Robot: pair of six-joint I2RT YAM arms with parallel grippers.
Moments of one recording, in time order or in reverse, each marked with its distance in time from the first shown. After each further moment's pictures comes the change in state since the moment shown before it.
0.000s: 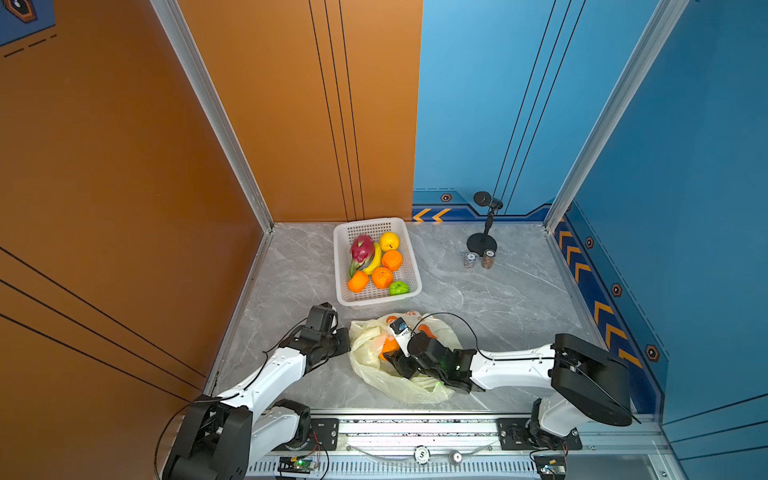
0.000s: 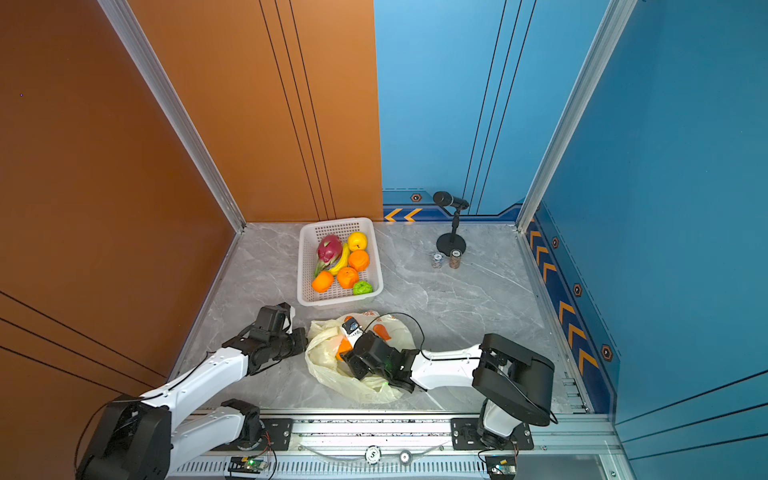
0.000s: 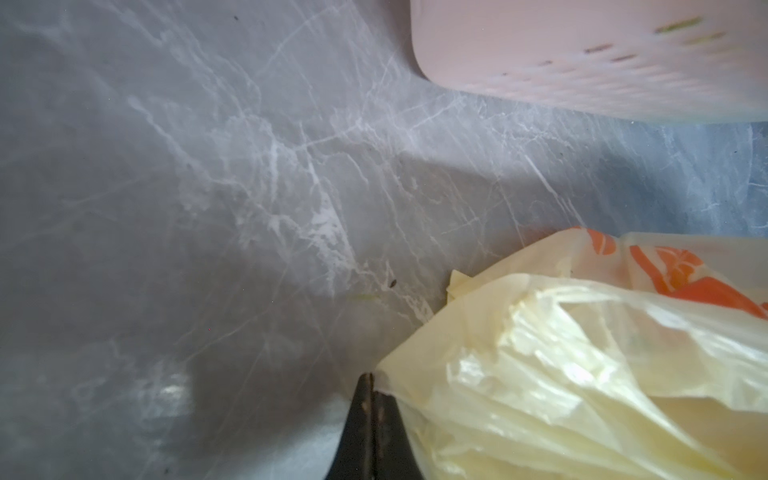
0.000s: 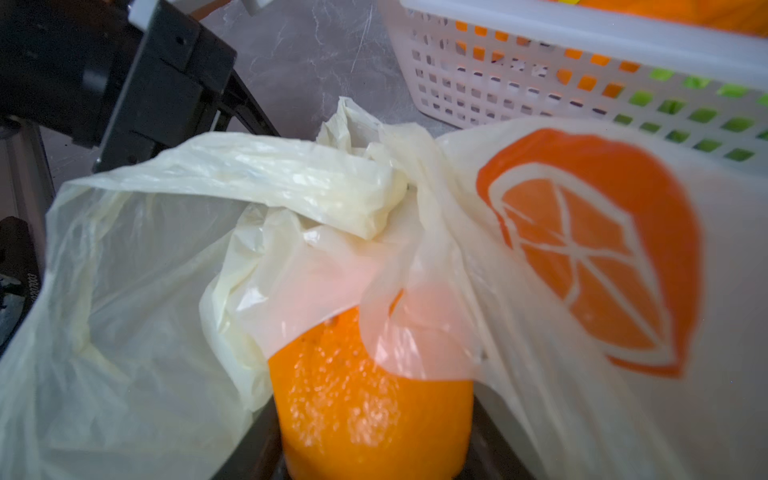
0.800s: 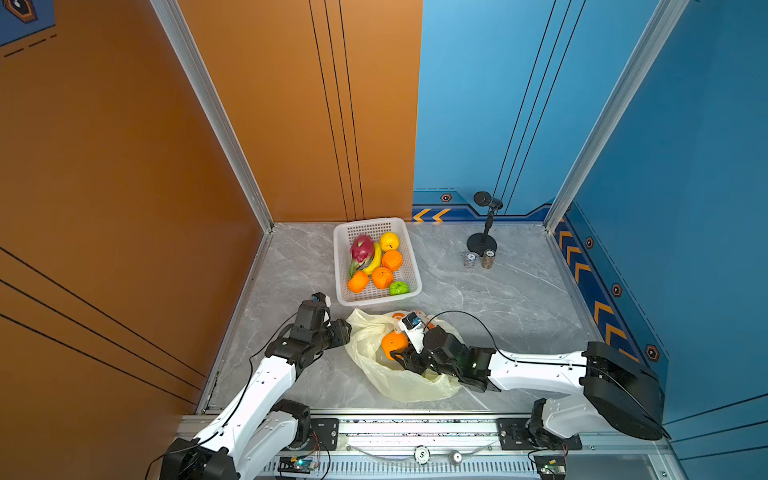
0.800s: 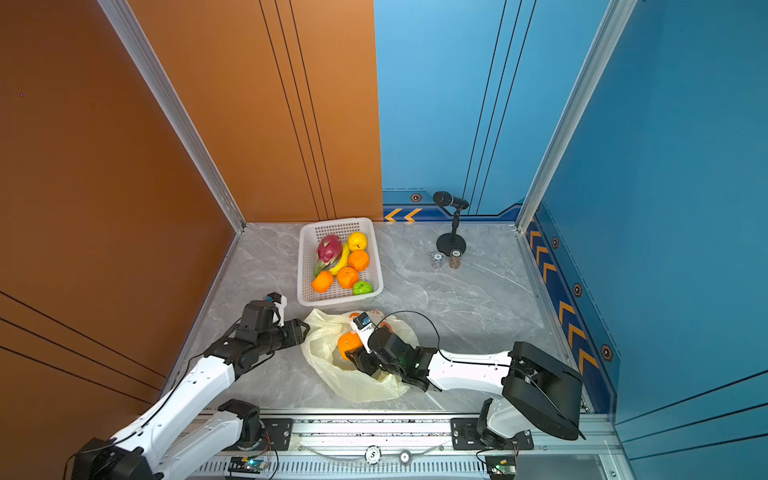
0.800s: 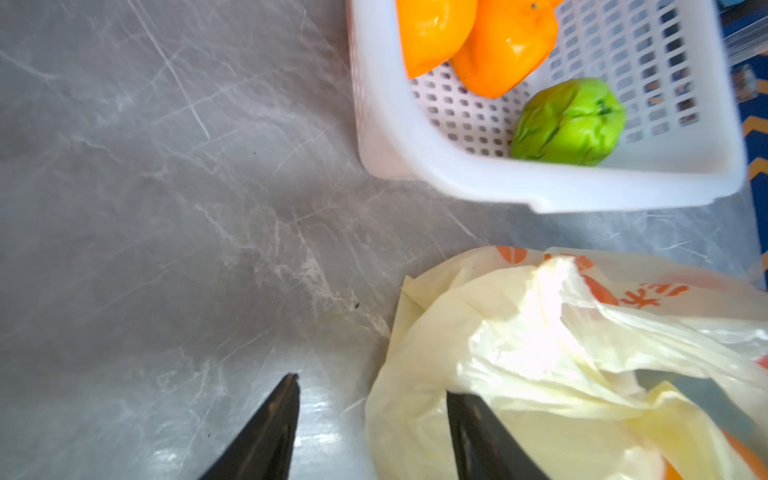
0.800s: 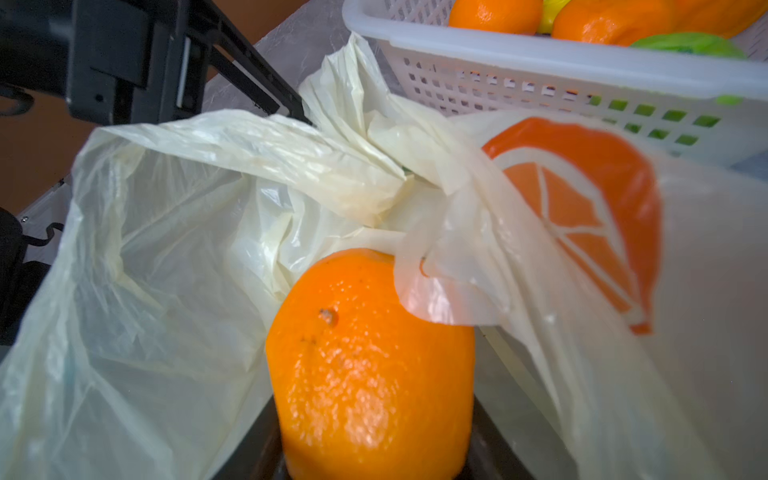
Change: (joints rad) left arm -0.005 -0.190 0.100 -0.125 -0.016 0.038; right arm -0.055 -0.132 -0.051 -0.034 -0.133 0.064
